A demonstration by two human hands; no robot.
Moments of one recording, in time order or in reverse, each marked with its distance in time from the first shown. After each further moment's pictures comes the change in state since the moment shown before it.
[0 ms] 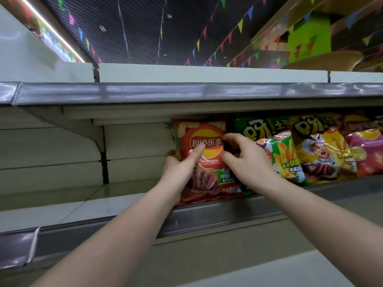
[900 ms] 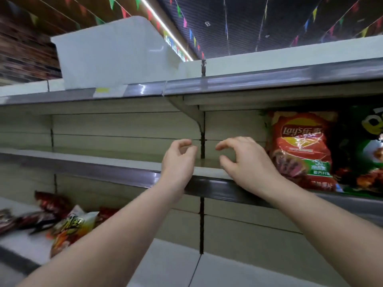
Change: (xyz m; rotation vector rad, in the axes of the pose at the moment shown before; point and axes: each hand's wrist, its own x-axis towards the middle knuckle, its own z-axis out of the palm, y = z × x) left_hand -0.086 -0.001 -0.122 0.209 0.601 0.212; right_hand -0.033 -0.087 0.077 0.068 -0.270 -0.523
